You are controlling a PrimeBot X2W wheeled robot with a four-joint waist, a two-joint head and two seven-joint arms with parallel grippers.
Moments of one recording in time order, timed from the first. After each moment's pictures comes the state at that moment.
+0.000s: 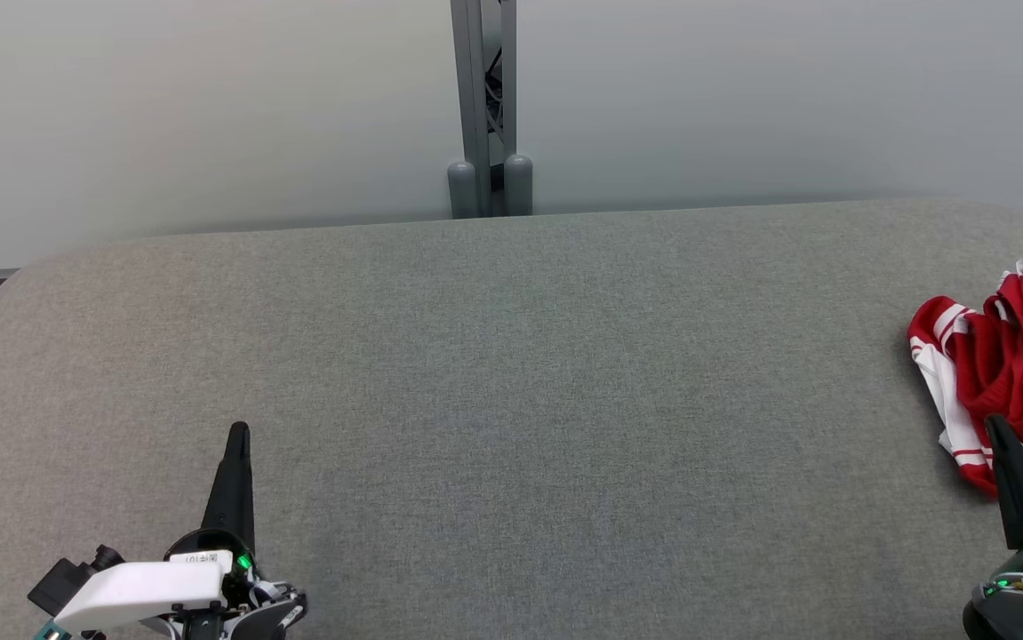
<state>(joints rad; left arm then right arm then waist) -0.03 0.05 -0.08 0.16 -1.63 -0.13 -0.07 -0.06 -0.08 -0.26 0.22 1.63 0.13 0.27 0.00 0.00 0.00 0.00</state>
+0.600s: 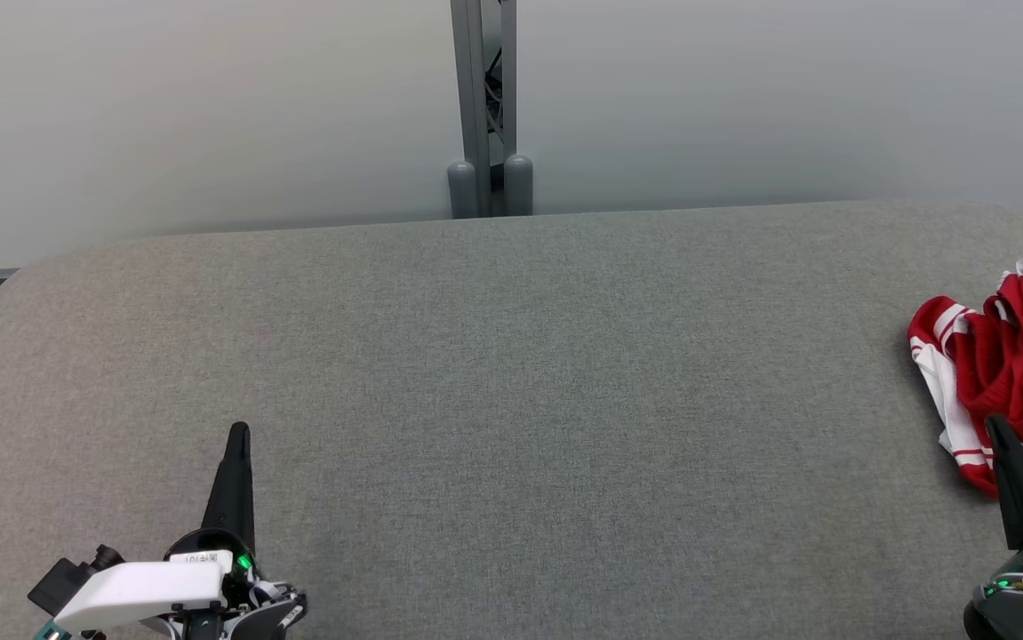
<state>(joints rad) -0.03 0.05 -0.08 0.16 -1.63 -0.13 -0.07 -0.06 -0.07 -0.27 0.22 1.63 0.13 0.27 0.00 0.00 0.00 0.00</state>
